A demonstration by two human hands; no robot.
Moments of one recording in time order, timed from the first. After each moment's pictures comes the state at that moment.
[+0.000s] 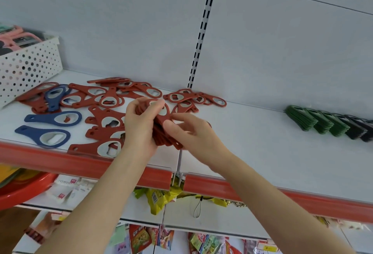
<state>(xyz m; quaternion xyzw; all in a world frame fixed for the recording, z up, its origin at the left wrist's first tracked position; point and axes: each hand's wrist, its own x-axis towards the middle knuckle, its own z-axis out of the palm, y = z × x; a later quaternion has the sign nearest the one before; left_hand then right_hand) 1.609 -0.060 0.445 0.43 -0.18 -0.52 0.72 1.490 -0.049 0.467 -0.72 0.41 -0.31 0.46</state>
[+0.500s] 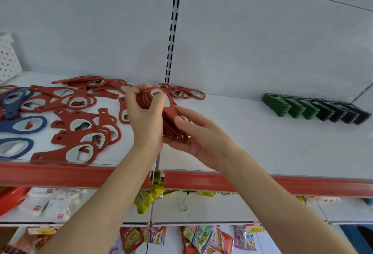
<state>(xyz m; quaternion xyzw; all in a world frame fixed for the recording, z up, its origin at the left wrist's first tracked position) 1.554 -0.072 0.452 0.40 -0.27 -0.42 0.77 1.446 -0.050 0.463 -0.43 0.38 -0.40 0.72</state>
